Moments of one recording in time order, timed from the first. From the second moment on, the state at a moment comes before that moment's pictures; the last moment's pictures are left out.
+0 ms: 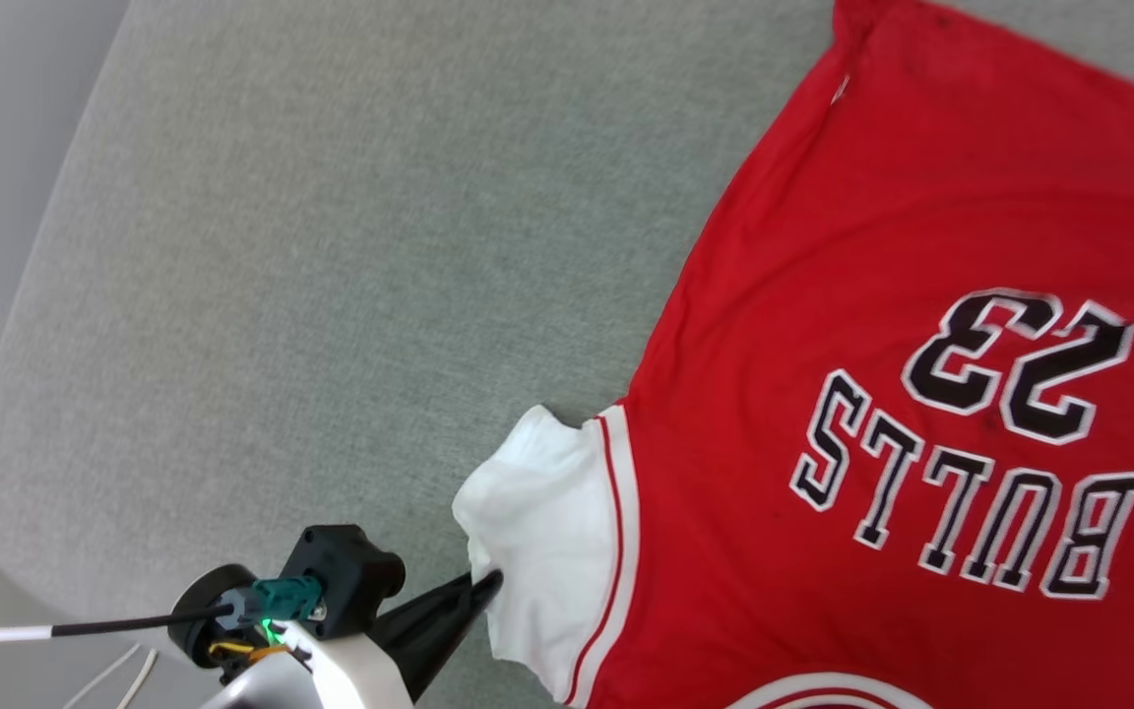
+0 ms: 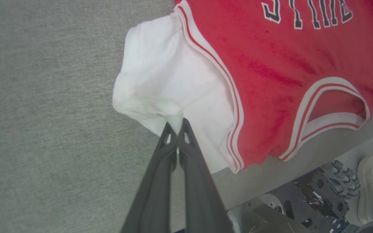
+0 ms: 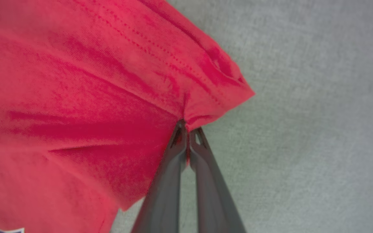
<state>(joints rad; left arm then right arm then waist) -0.10 0.69 -0.60 -0.48 -0.70 0.05 0.42 -0.63 -0.61 -0.19 0.09 0.31 0.13 1.47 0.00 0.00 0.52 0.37</state>
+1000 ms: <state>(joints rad) 0.09 0.76 -0.54 -0.40 -0.78 0.15 0.39 0.22 -0.29 -0.26 -0.19 0.48 0.13 1.21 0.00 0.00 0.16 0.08</state>
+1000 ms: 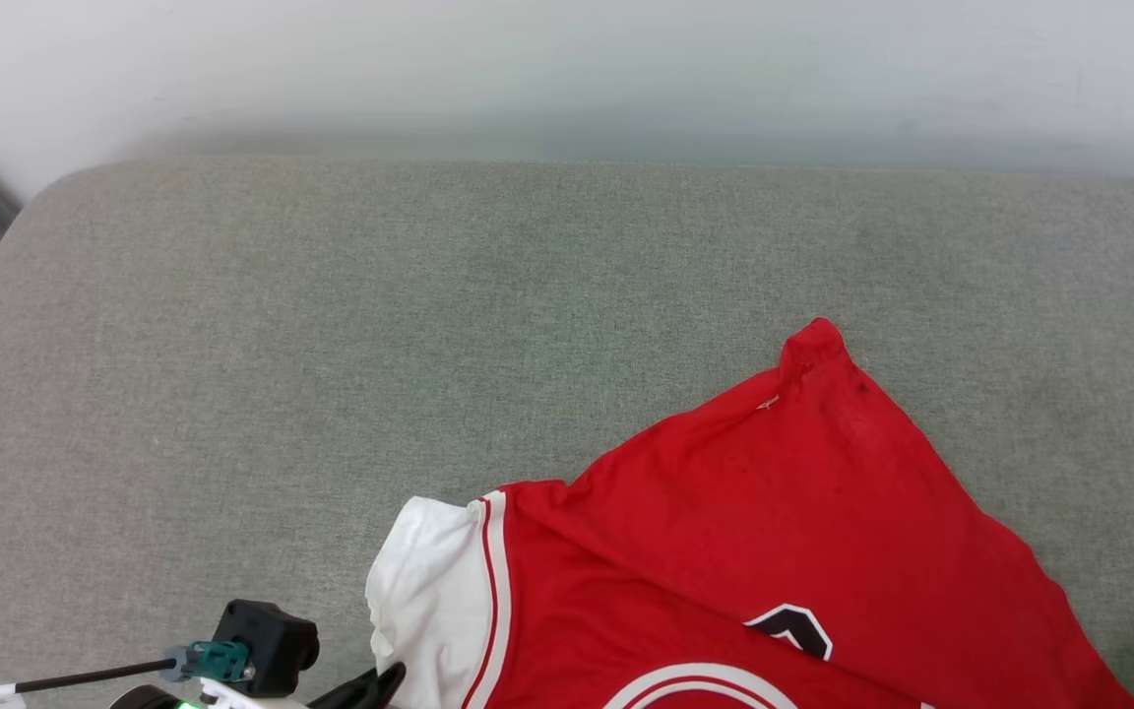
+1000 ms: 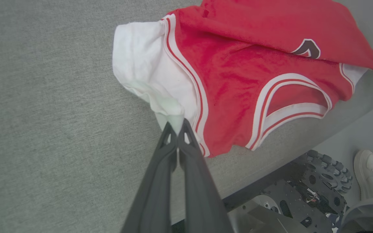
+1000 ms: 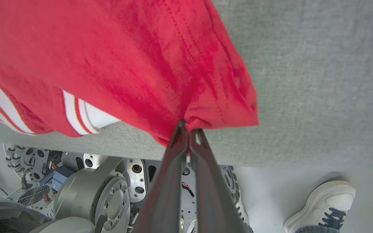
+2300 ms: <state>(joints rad) -0.10 0.68 -0.64 -0.52 -0.65 0.10 0.41 -0.55 -0.47 0.08 0.09 0.37 0.13 1.30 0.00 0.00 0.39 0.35</state>
